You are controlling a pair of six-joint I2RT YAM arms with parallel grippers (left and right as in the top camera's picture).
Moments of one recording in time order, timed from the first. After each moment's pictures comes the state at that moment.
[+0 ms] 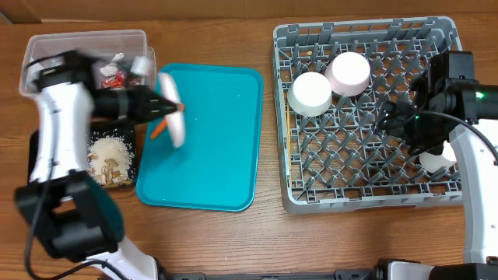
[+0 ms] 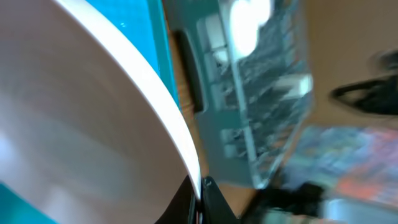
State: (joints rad) left arm 0.17 1.85 1.60 -1.25 0.91 0.31; right arm -0.09 1.48 1.48 -1.35 -0.12 0.23
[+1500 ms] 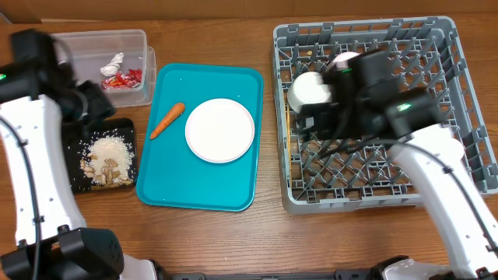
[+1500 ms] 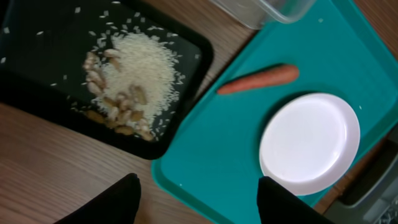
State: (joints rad) left arm 0.32 1.67 1.79 -1.44 0.09 -0.34; right arm 0.36 1.48 1.48 -1.11 -0.33 0.25
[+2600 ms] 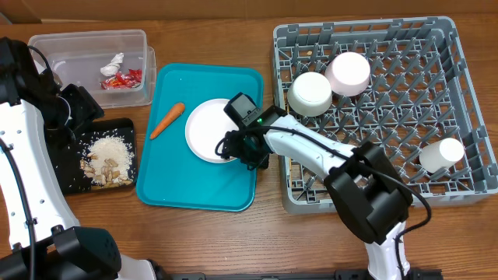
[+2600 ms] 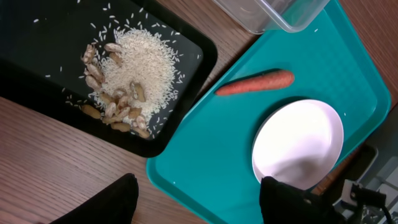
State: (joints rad) left arm 0.41 1.67 1.79 -1.44 0.16 -0.33; right arm 0.72 2.10 1.49 -0.71 -0.25 0.92
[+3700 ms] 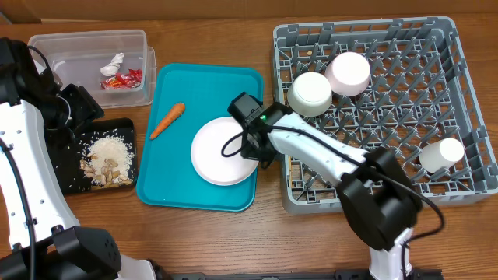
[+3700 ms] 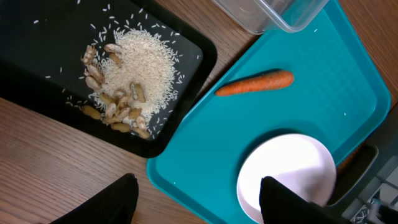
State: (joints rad) left arm 0.41 1.67 1.79 -1.44 0.16 -0.33; right arm 0.71 2.03 1.50 -0.90 0.03 0.80
